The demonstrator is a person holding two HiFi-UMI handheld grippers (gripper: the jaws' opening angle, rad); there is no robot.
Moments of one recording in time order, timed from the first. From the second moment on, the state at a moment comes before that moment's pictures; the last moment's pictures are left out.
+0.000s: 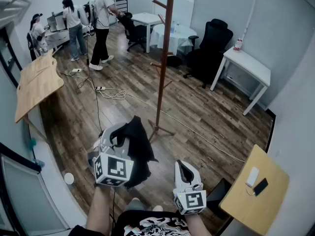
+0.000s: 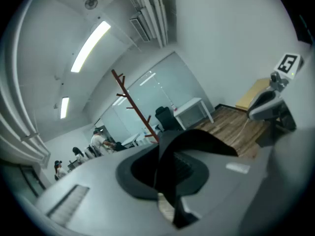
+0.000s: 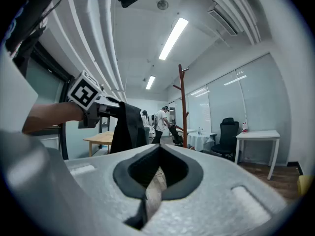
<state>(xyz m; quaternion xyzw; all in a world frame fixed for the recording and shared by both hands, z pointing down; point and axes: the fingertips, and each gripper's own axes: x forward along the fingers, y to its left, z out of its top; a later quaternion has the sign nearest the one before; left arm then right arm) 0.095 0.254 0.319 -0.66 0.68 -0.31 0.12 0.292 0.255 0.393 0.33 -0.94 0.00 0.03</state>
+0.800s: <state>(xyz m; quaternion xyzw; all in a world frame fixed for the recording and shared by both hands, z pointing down) 0.153 0.376 0.320 -0.66 0.72 -0.21 0.06 0.286 0.355 0.377 0.25 -0.97 0.03 -0.02</state>
